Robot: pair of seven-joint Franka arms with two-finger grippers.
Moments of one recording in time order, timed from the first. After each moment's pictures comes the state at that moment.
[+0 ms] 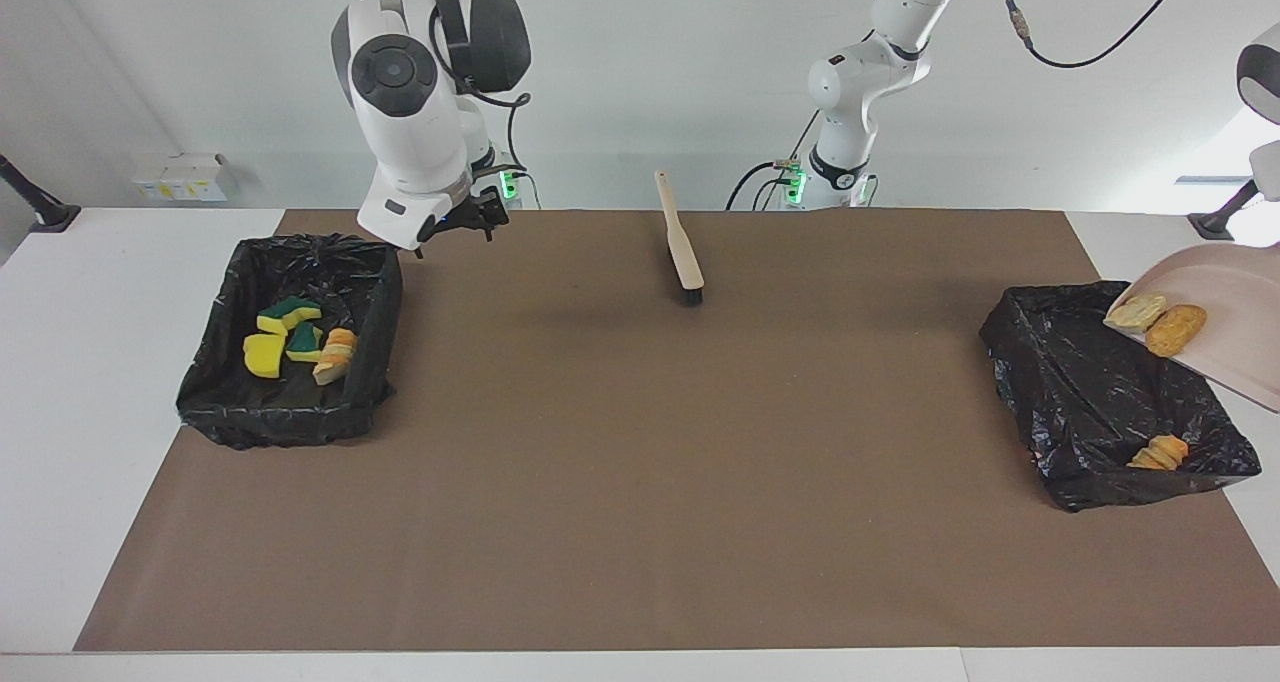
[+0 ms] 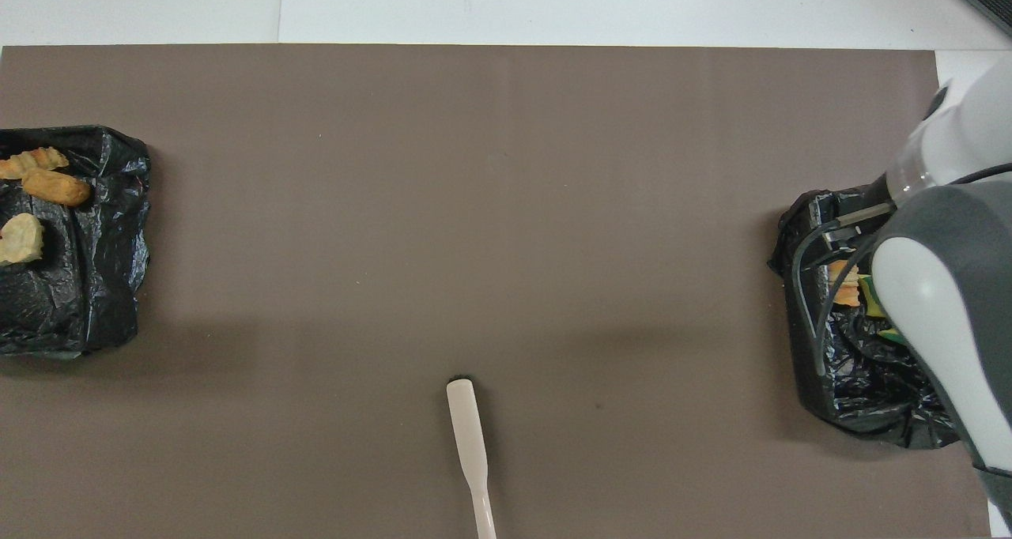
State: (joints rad) left arm 0.27 0.22 -0.03 -1.43 0.94 1.65 1.32; right arm -0.18 0.10 0.25 -1.55 -0.11 1.52 -0.11
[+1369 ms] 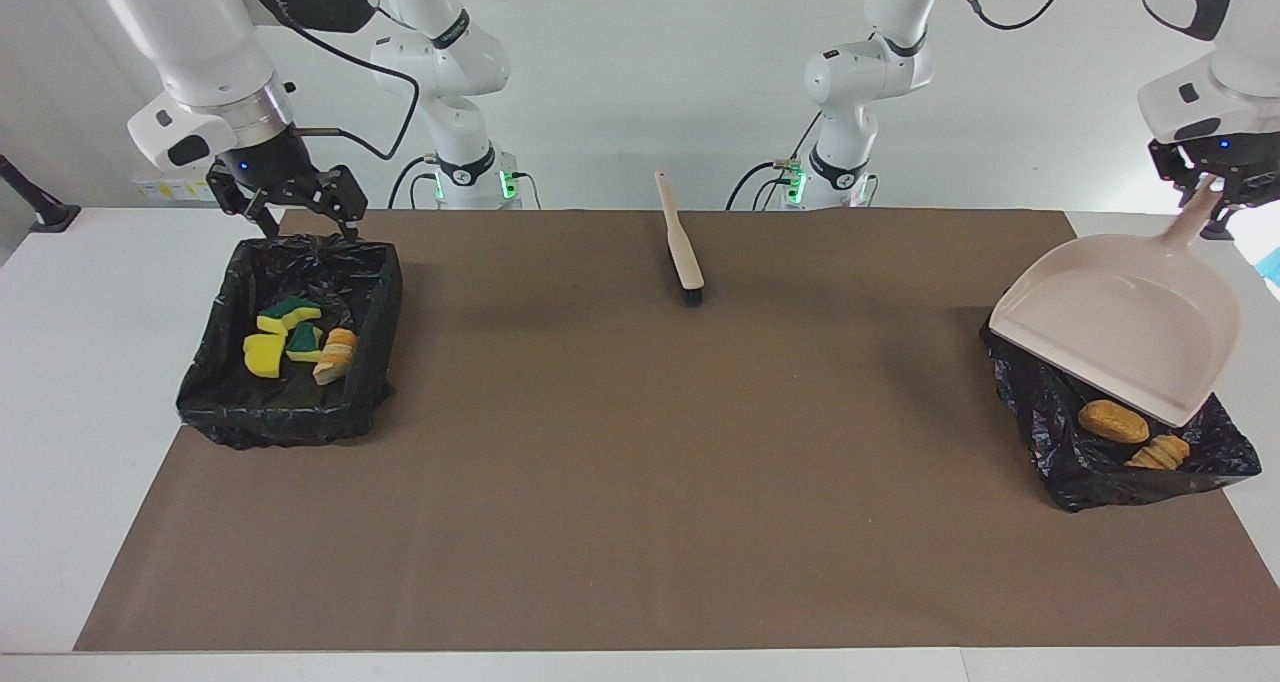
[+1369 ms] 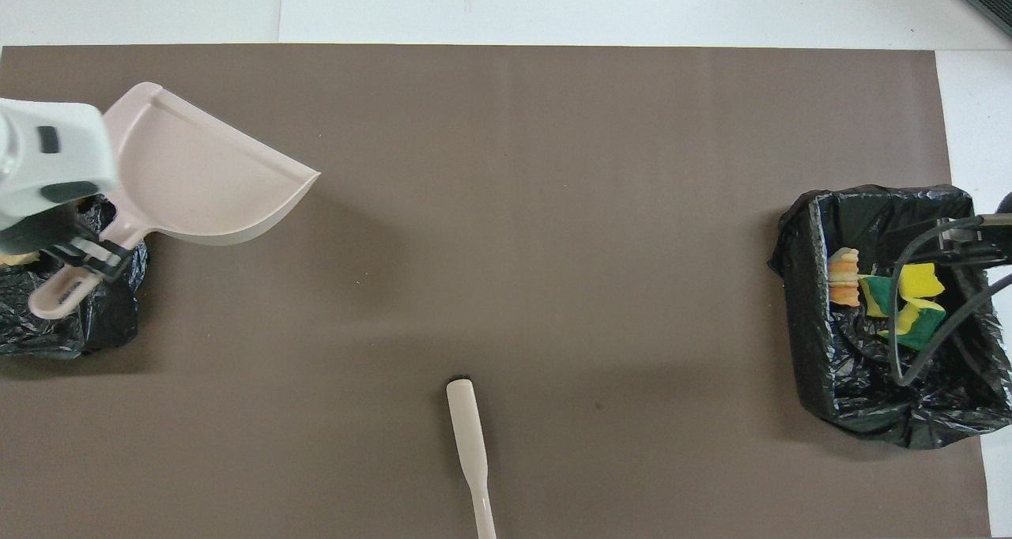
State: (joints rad) left arm -0.04 0.09 -0.18 -1.48 0.16 1.36 0.25; right arm 0.01 -0.06 -0.03 -1.63 -0.01 1.53 0.02
